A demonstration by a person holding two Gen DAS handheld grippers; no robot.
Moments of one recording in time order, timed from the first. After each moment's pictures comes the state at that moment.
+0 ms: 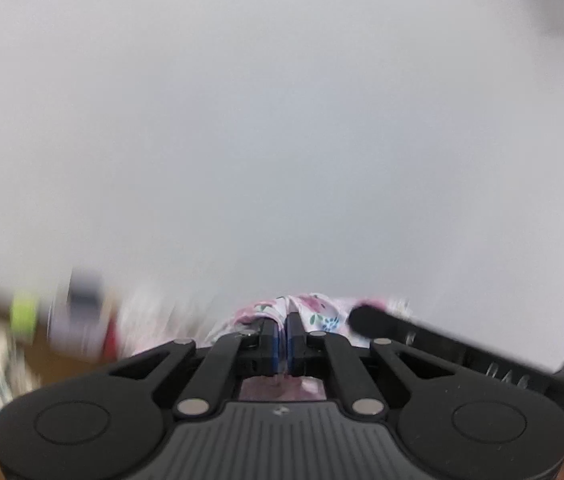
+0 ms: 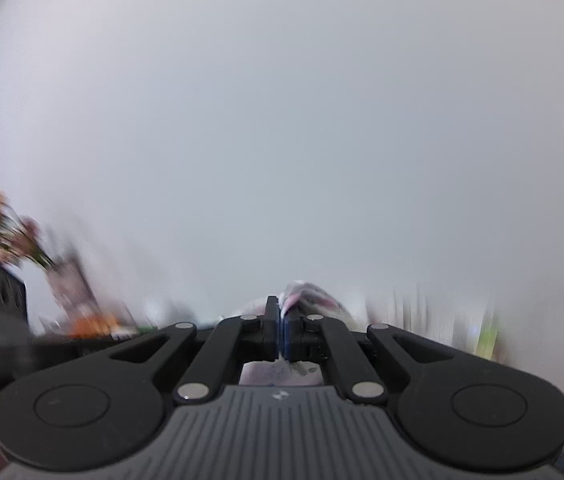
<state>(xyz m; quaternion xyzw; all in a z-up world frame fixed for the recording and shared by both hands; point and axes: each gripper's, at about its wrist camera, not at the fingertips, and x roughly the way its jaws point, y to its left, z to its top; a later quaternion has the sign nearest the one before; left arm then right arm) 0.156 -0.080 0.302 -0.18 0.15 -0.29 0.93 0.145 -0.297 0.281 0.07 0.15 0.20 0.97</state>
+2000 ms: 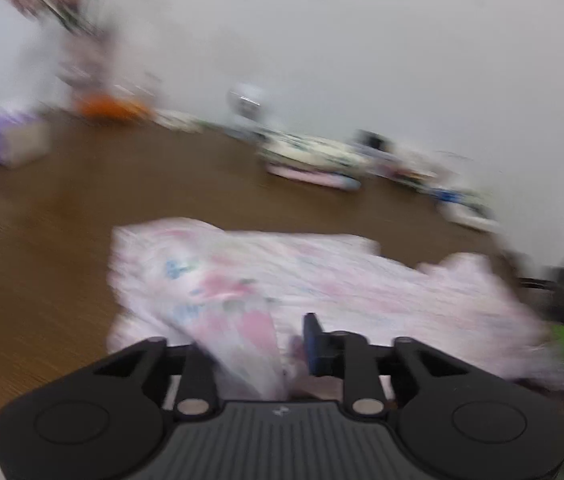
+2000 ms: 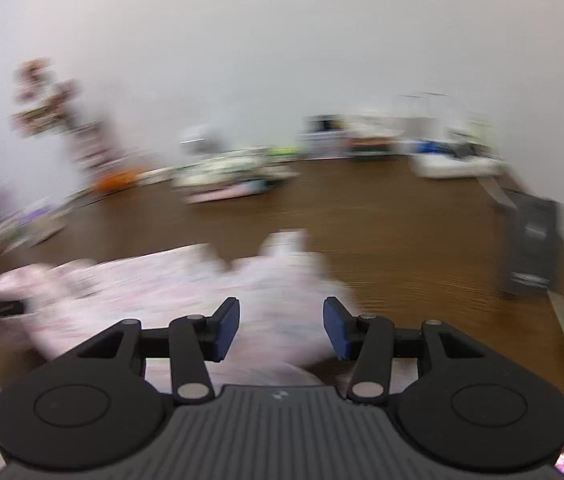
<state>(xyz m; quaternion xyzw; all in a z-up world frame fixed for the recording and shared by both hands) -0.138 0.153 0.062 -0.15 0.32 -0.06 0.93 -0.066 -0.233 0.066 0.05 0.28 0.21 0.94</state>
